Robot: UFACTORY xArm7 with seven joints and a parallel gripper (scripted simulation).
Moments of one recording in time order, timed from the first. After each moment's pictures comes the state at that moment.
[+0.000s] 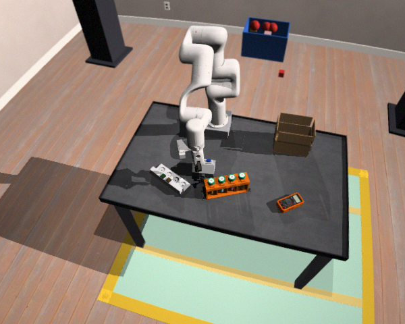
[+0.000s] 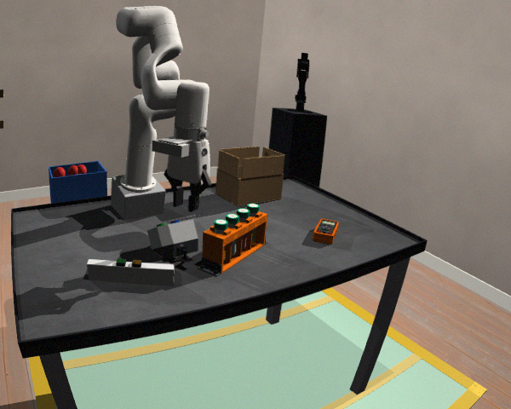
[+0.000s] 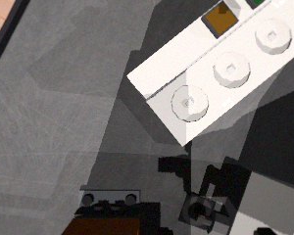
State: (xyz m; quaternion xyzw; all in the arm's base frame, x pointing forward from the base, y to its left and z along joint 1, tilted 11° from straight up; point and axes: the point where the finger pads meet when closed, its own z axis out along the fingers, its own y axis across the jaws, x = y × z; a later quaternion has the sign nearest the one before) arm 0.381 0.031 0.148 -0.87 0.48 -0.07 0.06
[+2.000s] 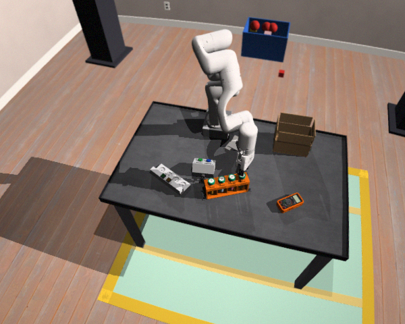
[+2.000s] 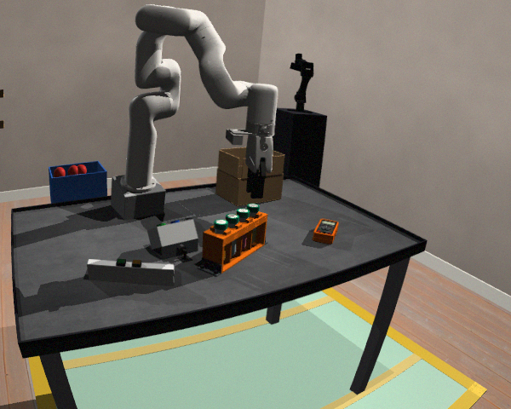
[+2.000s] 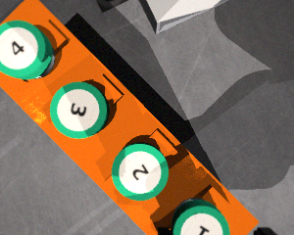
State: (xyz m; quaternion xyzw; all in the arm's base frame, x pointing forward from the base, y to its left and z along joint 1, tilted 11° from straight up) arm 0.329 0.246 0.142 -0.62 0.78 -0.05 0.08
